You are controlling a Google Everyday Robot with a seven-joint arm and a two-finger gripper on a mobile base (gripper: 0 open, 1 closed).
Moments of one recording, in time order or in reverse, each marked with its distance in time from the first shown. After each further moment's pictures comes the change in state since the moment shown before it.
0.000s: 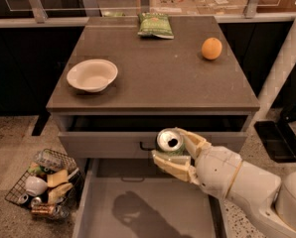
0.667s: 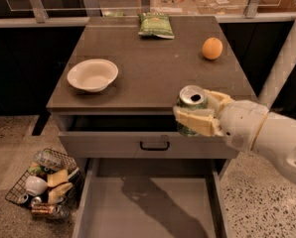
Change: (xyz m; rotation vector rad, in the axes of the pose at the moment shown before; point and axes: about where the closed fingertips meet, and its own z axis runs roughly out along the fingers) arm -0.059 -0.085 -0.010 0.067 0.043 0.038
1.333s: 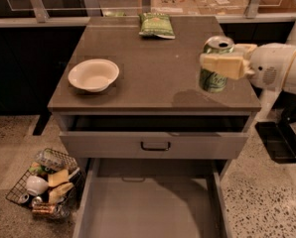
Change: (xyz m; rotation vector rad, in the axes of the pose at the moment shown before) arm -0.061 -0.112 0.002 0.001 0.036 0.112
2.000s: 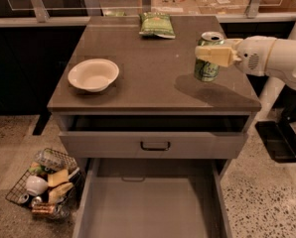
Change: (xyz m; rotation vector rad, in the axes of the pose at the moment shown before) arm 0.013 -0.063 0.047 -0.035 0.013 0.048
